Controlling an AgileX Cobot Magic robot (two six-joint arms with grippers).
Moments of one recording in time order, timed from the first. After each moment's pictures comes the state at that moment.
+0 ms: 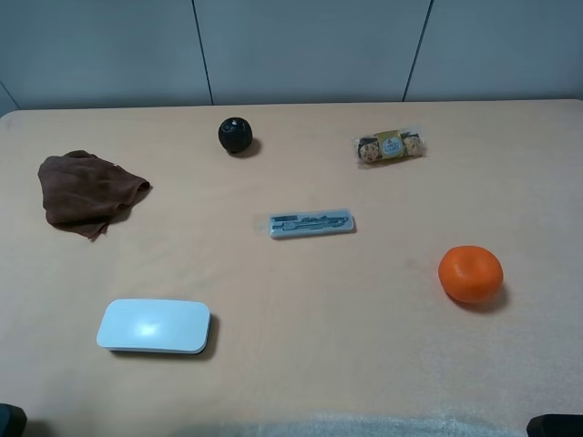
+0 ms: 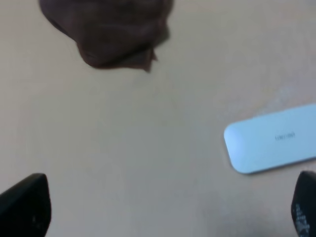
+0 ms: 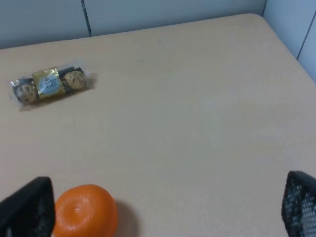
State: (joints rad) left arm 0.03 0.48 -0.71 -0.06 1.16 0.29; right arm -0.02 -0.01 -0.49 -0.05 1.02 0.13
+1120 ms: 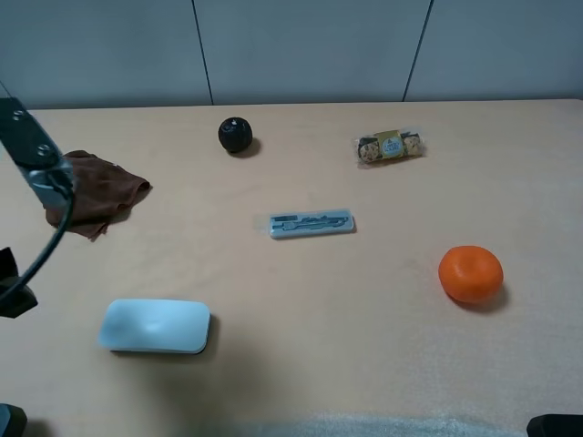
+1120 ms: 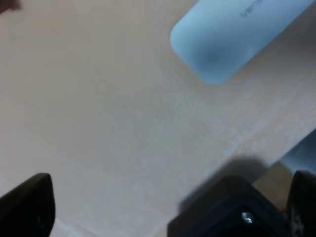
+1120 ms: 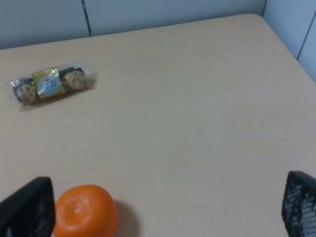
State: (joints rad) left arm -0.47 1.13 -0.72 0.09 1.09 0.34; right arm -0.02 -0.01 -0.49 -0.05 1.02 0.13
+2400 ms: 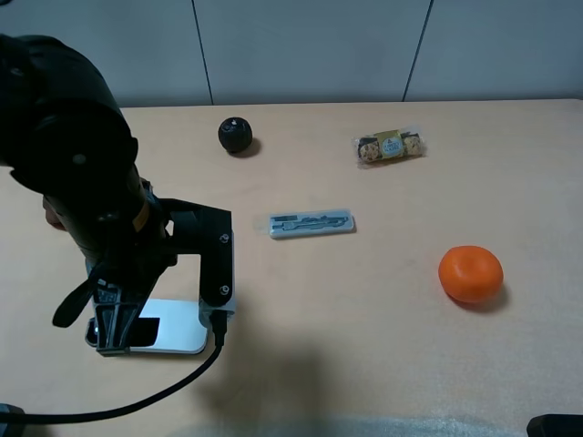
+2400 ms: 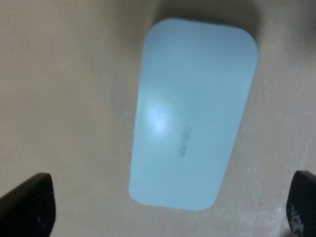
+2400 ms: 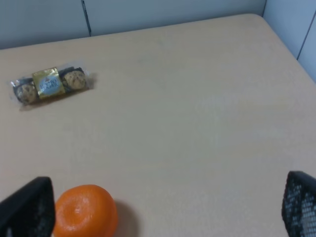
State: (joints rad) left arm -0.91 1.57 -0.78 0.18 0.82 0.45; right arm -0.02 -0.01 -0.49 -0.05 1.02 0.13
